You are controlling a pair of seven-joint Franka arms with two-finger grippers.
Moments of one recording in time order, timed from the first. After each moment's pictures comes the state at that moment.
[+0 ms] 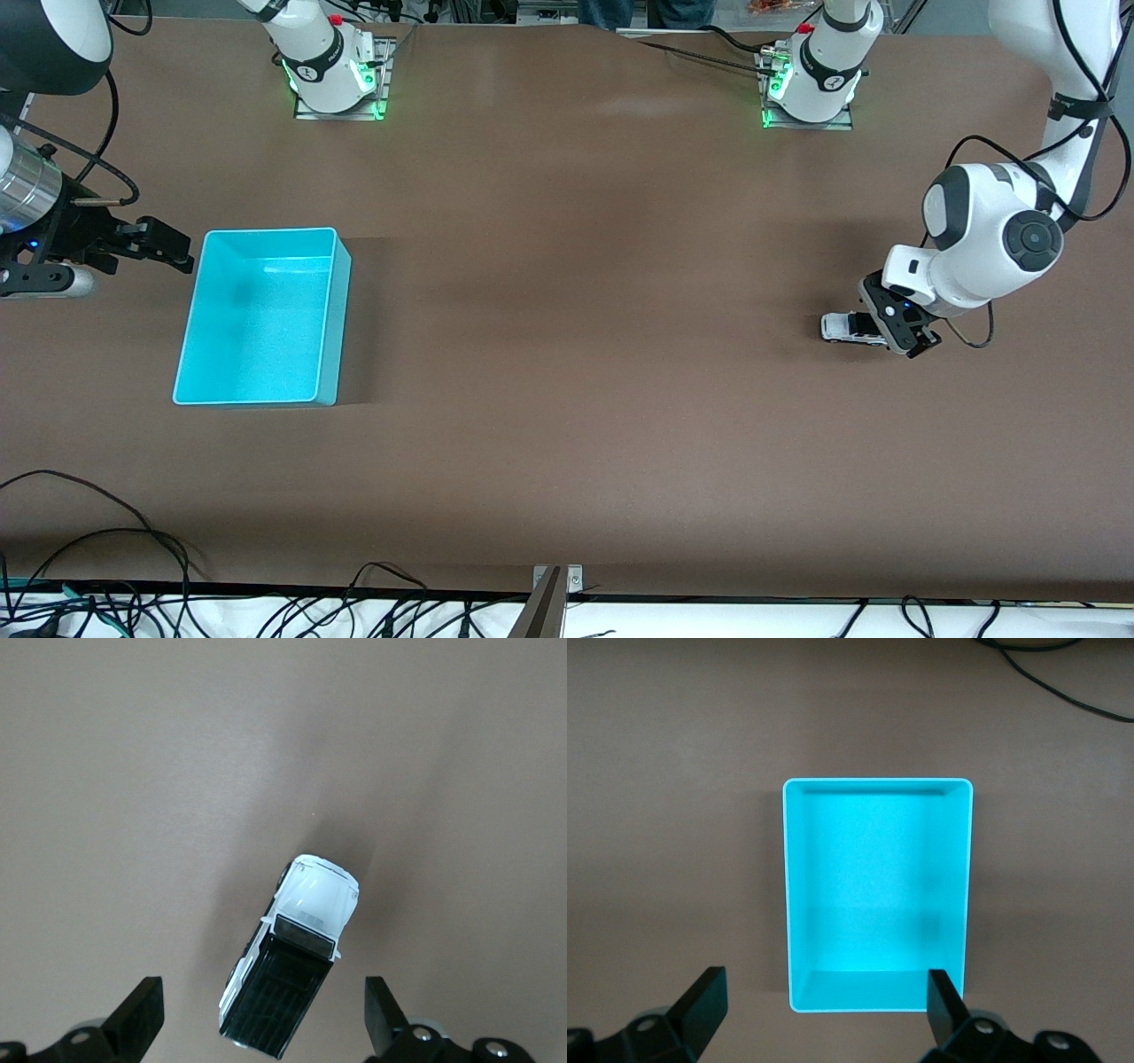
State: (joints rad) left arm 0.07 0.29 -0.03 -2.16 0.02 2.42 1.21; right arm 0.00 0.14 0.06 -1.52 -0.02 1.67 0.03
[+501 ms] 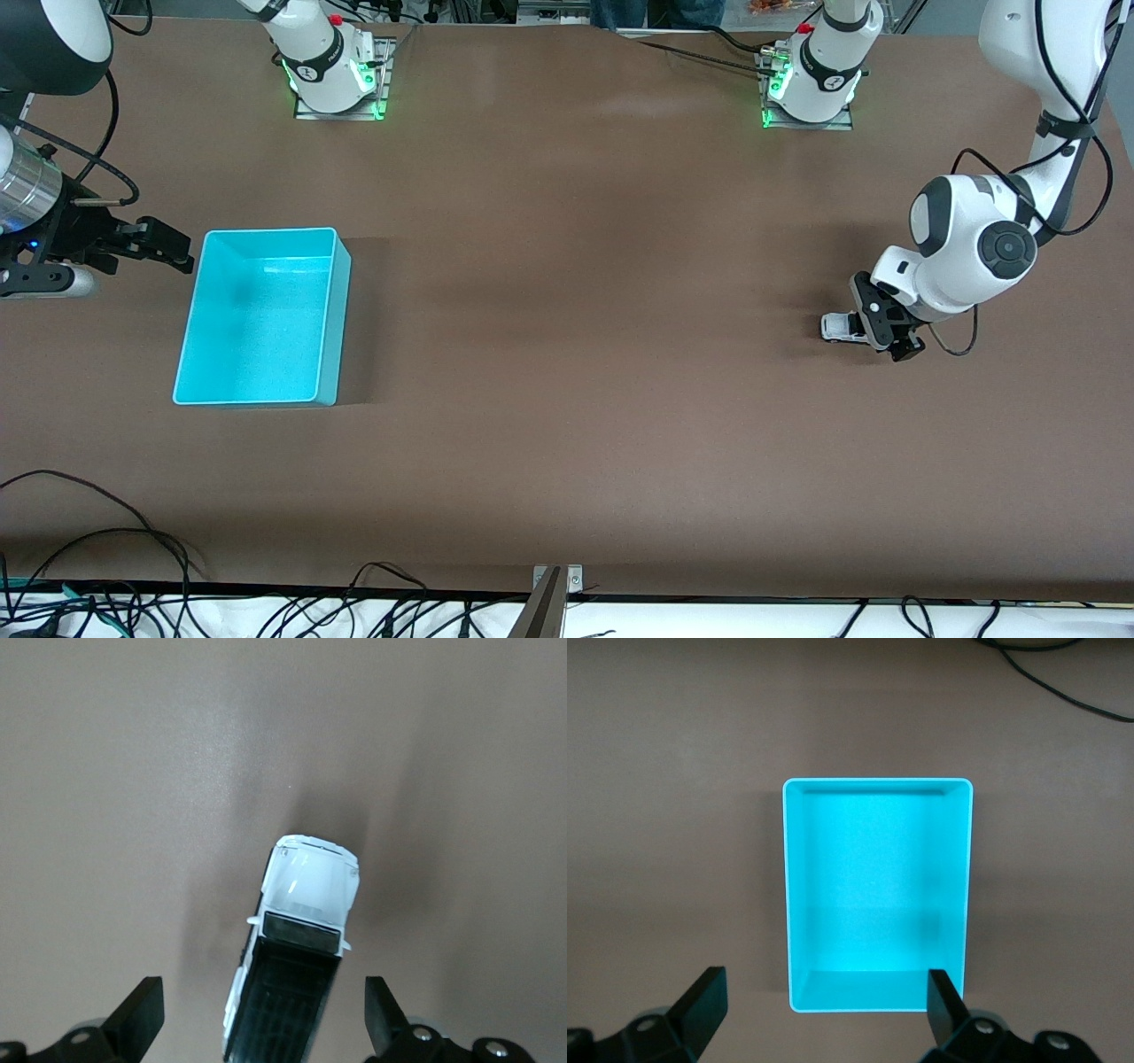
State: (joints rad) left arm 0.08 0.36 -0.03 -2.17 0.06 2.50 1.37; right arm 0.00 0.14 0.06 -1.52 -0.02 1.67 0.03
